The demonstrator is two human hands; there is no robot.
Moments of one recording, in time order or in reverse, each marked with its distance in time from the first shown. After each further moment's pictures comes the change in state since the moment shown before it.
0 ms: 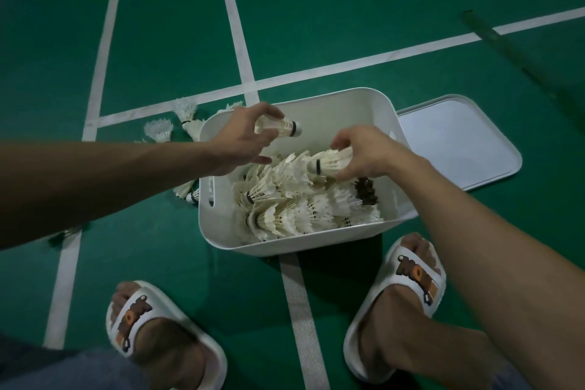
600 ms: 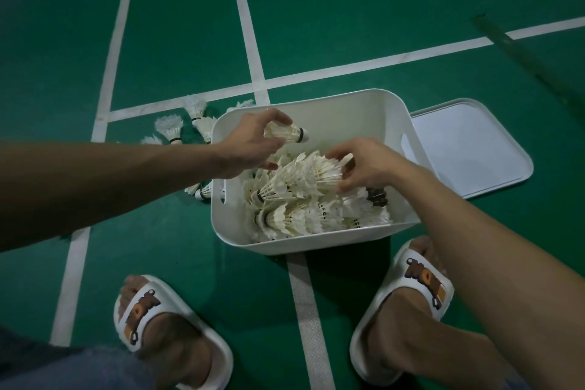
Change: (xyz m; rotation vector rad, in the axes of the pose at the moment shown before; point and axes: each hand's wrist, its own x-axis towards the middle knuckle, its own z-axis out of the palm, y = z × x) left_hand -0.007 -0.007 -0.003 -0.045 -0.080 -0.062; right_hand 0.007 0.002 0.019 0.056 -0.080 -0.089
